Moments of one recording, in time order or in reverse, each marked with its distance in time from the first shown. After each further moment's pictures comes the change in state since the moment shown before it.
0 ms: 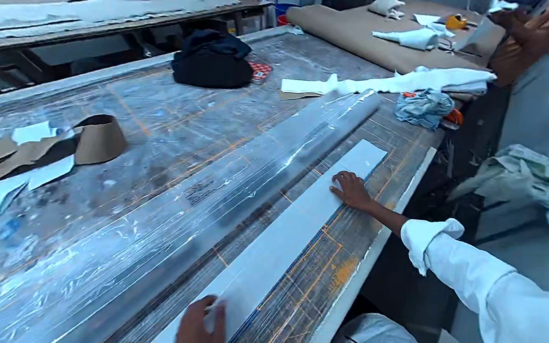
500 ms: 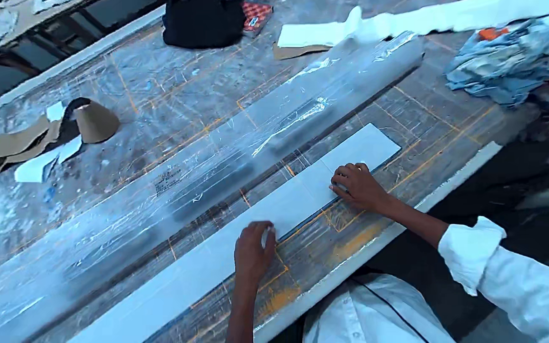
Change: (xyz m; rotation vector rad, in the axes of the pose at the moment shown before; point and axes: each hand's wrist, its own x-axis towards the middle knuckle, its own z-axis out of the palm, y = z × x) left_hand 0.122 0.237 0.183 0.195 -0.195 -0.049; right_hand 0.036 0.121 -0.036 0.204 -0.092 -0.568
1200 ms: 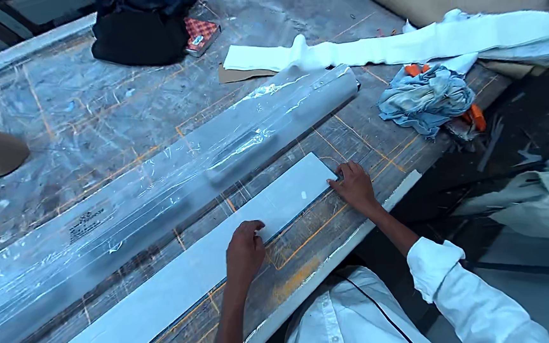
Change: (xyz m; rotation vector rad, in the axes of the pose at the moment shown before) left_hand 0.086 0.122 0.058 -0.131 -0.003 0.108; right_hand -0.042 0.128 -0.071 -0.009 0.136 0.666
